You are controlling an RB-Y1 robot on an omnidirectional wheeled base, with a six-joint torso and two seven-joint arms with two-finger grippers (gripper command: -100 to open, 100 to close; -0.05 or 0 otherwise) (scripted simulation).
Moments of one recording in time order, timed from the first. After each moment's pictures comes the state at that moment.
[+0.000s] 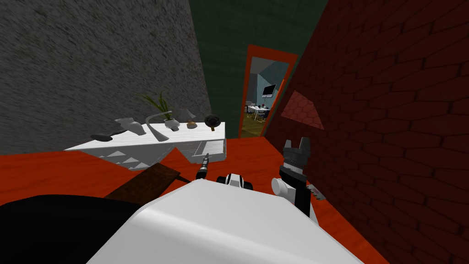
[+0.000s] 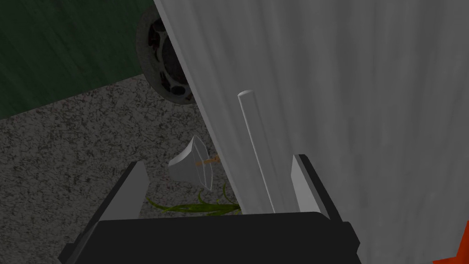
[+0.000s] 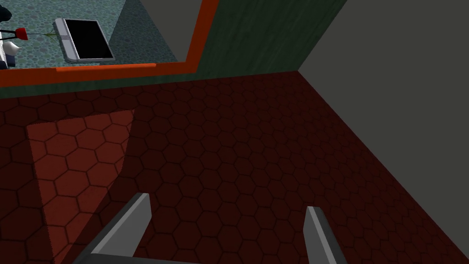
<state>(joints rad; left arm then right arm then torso) 0.01 0.11 0.26 -0.61 0.01 -0.91 -0.15 0.46 0.04 -0.05 -2.27 -0.12 -0.48 0.14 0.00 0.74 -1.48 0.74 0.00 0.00</state>
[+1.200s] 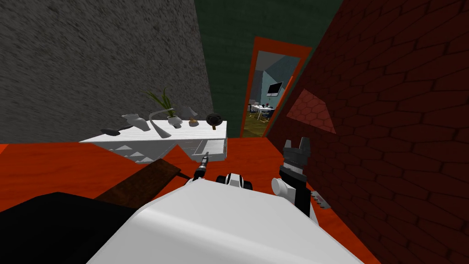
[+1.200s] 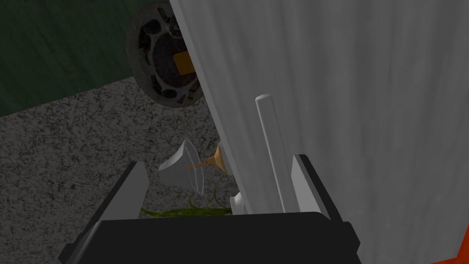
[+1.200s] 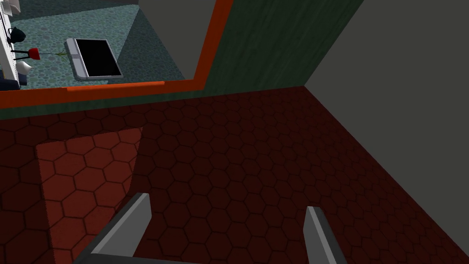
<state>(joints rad) 0.16 0.11 0.22 -0.95 -0.06 -0.70 -0.05 0.46 0.04 -0.05 -2.27 -0.12 -0.48 0.14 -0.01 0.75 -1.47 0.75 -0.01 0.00</state>
